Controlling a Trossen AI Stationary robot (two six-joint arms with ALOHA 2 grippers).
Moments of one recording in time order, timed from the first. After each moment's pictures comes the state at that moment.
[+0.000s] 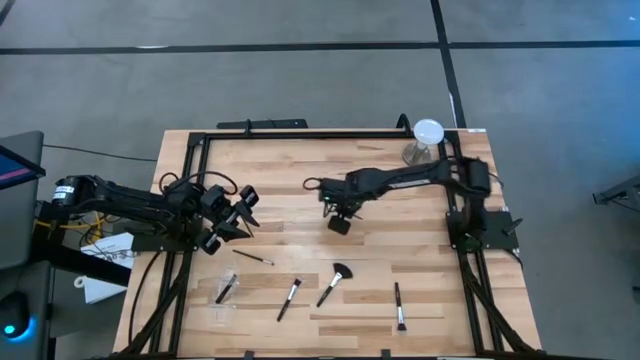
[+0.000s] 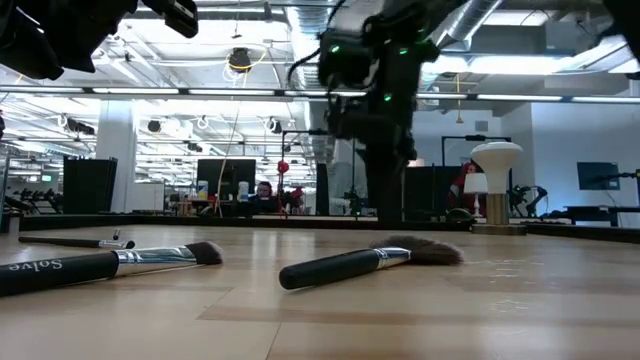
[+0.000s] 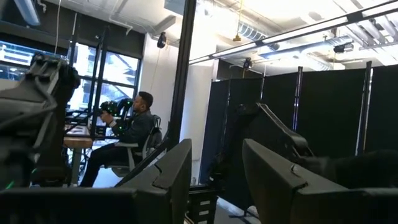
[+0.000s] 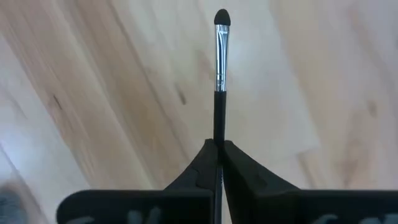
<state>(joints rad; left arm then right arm) 0.00 0.93 0.21 1.18 0.52 -0.32 -0.08 1.93 1.39 -0.79 0.06 0.27</state>
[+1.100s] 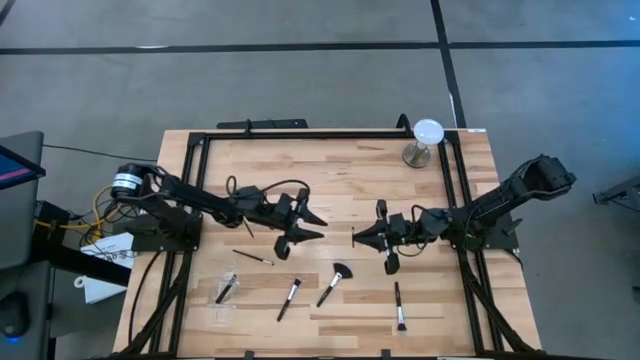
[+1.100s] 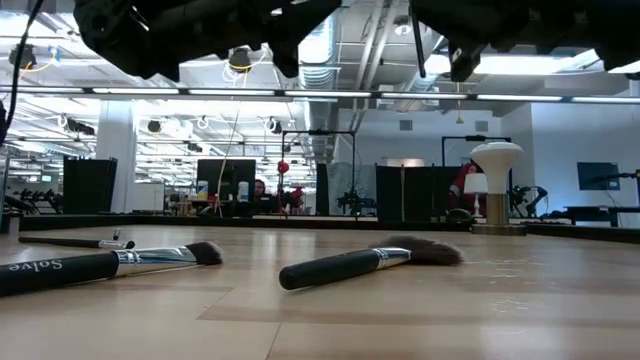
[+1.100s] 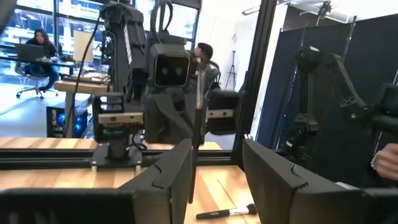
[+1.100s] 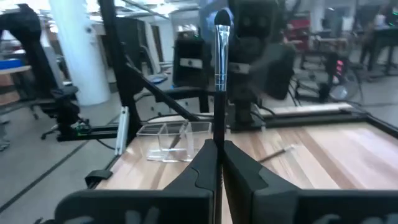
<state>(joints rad) -0.08 1.59 0.64 1.12 0.25 -0.13 0.33 1.29 0.40 0.92 0.21 0.05</state>
